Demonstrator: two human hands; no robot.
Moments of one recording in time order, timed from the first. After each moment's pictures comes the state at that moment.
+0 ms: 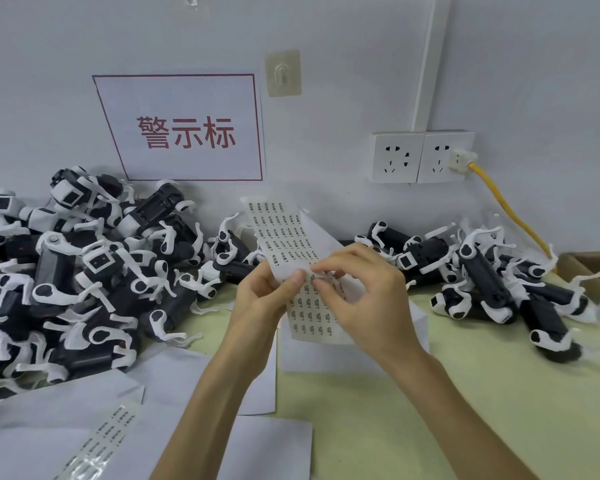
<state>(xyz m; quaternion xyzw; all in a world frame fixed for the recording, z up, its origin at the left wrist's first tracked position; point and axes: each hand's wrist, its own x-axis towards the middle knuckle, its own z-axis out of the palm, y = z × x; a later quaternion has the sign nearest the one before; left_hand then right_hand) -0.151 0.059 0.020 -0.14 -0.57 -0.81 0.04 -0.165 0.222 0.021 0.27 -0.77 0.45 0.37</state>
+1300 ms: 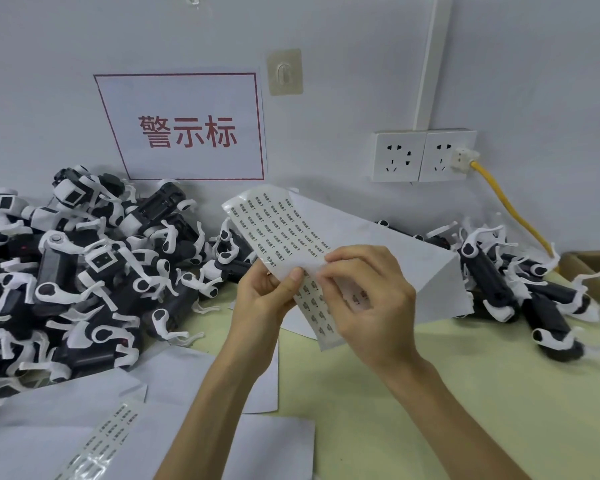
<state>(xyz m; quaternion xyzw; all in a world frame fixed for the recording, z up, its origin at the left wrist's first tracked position) -0.151 0.062 0.021 -0.13 -0.55 -0.82 0.08 -0.157 0.216 0.018 0.28 -0.71 0.39 0.51</state>
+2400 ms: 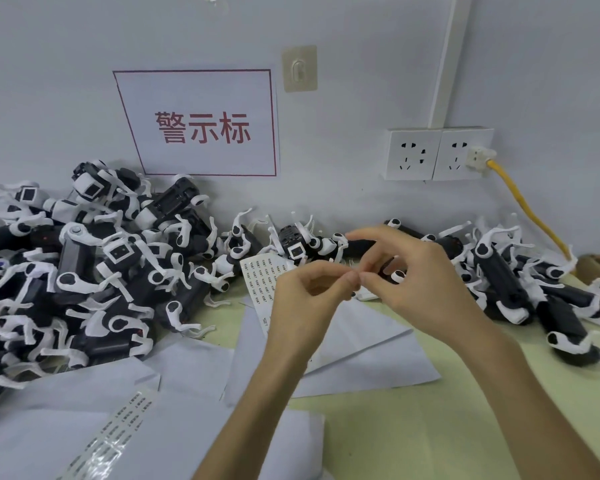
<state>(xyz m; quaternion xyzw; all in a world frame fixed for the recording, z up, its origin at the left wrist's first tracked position) -0.131 0.095 0.038 -0.09 -0.71 -0.69 0.12 -0.156 0.258 0.061 0.28 -0.84 0.43 0.21</state>
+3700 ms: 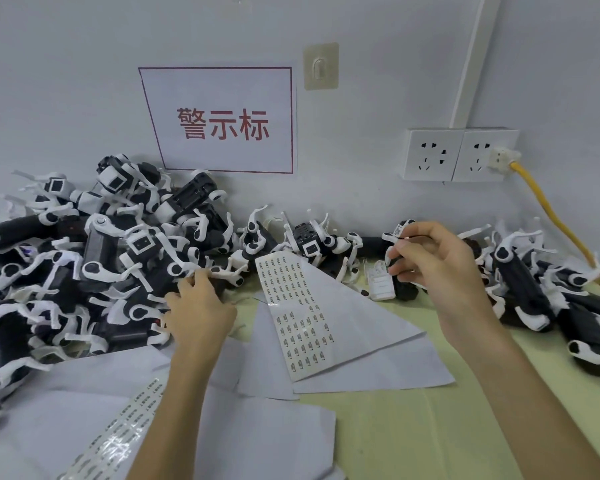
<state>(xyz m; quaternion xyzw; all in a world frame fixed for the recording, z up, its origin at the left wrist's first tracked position) -0.162 -0.037 -0.005 0.28 -0.92 -0.23 0.11 -0.163 0.248 0.060 0.06 -0.69 0.71 0.13</state>
